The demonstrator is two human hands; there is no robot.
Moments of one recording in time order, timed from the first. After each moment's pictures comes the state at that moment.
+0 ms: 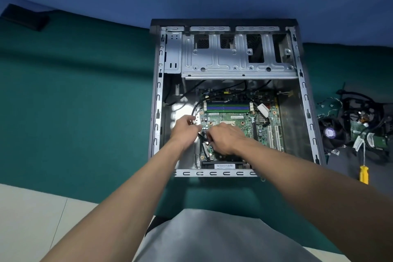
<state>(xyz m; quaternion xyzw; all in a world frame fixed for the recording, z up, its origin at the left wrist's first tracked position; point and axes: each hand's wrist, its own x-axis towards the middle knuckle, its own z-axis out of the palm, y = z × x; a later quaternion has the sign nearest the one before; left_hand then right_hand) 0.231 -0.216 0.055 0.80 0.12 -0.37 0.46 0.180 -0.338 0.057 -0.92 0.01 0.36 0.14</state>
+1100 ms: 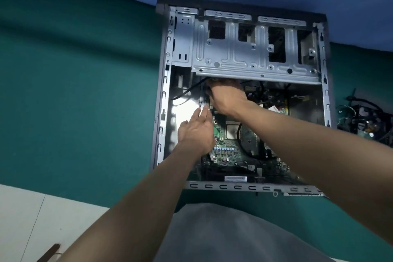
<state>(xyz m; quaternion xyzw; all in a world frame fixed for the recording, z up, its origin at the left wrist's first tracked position) 0.234 -0.229 0.044 0.89 -0.24 -0.39 0.05 0.278 -0.356 0.044 -0.96 0.06 0.26 0.10</state>
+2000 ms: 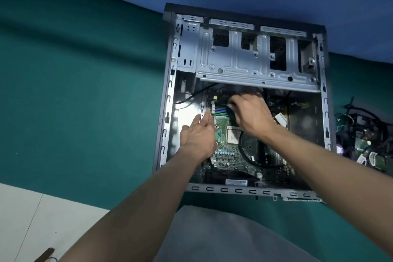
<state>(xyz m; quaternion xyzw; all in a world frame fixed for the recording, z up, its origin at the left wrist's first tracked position) 0.231 -0.228 0.043 0.89 -0.23 -0.39 0.07 0.224 -0.395 0.051 -0.99 0.01 0.10 0.12</state>
